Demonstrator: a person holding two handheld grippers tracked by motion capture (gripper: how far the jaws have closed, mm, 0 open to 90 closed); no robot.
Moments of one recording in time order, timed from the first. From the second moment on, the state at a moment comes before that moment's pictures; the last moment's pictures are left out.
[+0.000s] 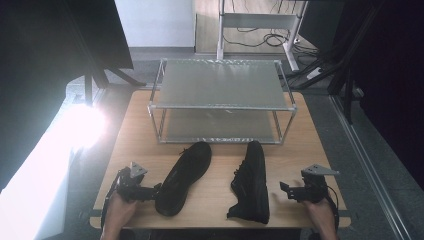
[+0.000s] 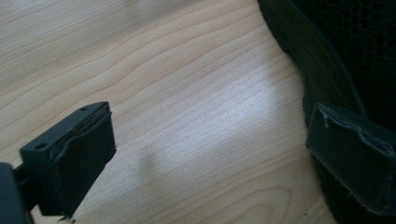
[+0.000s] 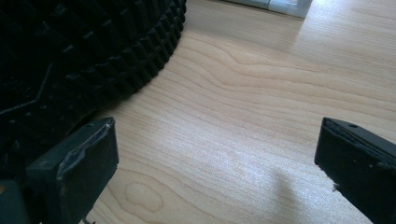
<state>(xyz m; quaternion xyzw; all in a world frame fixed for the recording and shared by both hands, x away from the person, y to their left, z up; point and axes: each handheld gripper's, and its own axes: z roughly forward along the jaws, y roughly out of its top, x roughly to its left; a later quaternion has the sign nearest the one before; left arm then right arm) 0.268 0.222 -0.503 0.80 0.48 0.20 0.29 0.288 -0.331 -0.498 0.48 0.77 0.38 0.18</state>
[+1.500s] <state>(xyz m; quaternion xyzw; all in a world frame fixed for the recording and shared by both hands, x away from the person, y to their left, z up) 0.256 0.190 -0.504 0.79 0.48 0.22 0.31 0.282 -0.279 -0.435 0.41 0.79 0.40 0.21</state>
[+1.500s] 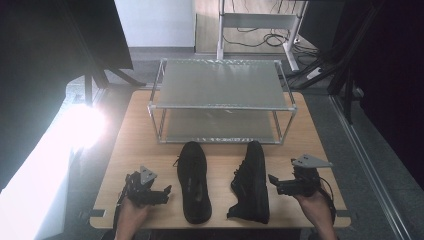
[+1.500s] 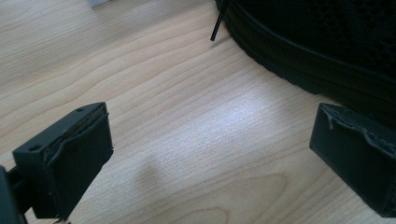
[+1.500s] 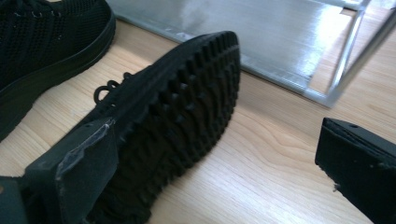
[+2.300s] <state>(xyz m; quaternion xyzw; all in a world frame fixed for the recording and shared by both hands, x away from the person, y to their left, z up) 0.257 0.192 -0.505 0.79 0.49 0.22 0.29 0.290 -0.276 -0.444 0.43 0.78 0.39 0.21</state>
